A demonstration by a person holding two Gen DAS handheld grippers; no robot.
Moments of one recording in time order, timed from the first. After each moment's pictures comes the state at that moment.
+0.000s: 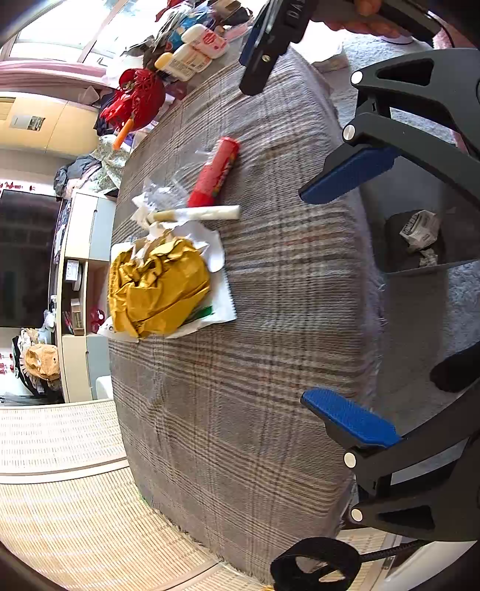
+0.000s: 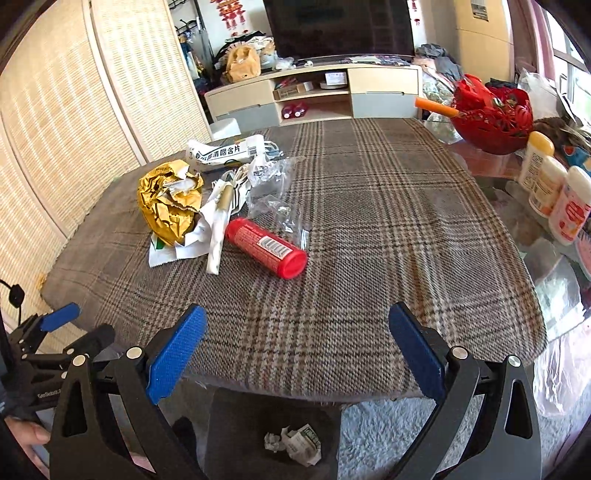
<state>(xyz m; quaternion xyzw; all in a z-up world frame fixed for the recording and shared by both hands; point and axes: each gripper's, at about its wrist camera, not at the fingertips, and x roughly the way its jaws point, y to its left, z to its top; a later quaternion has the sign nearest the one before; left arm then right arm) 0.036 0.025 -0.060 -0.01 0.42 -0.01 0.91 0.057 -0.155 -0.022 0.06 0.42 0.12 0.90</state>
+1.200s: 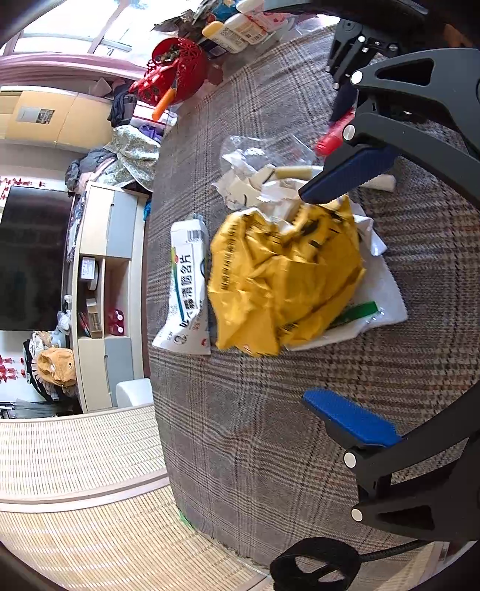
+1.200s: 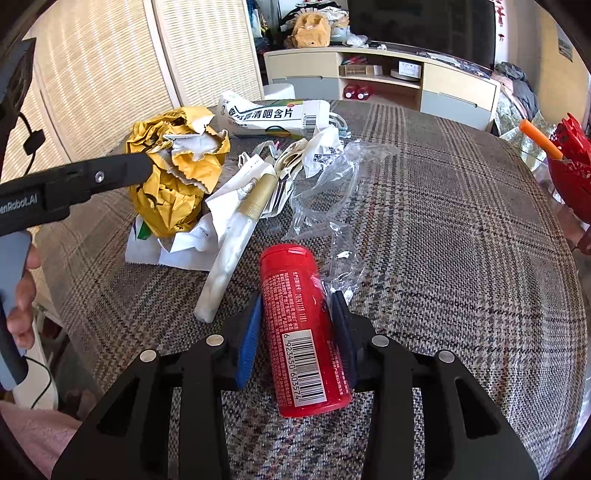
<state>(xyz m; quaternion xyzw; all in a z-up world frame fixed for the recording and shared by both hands) 0.170 0.027 -0.038 0.00 0.40 -0.02 0.92 0.135 -0.105 -0.057 -0.03 0.45 0.22 0.87</state>
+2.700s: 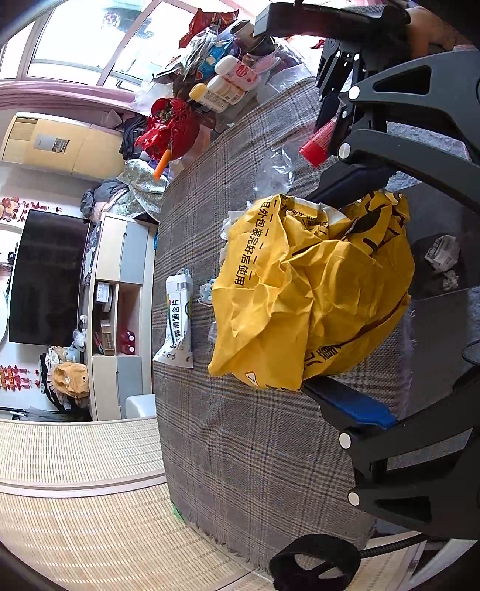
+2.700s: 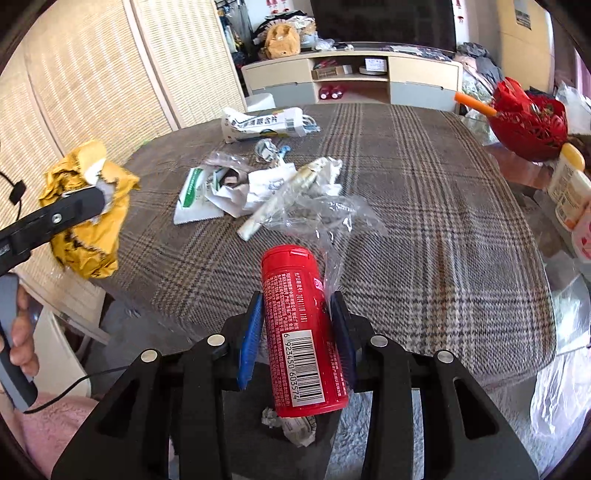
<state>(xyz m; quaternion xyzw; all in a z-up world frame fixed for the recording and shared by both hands) 0.031 0.017 -0.001 -0.02 0.38 -0.06 0.92 0.030 -0.161 -0.028 0.03 0.45 0.16 0.88</state>
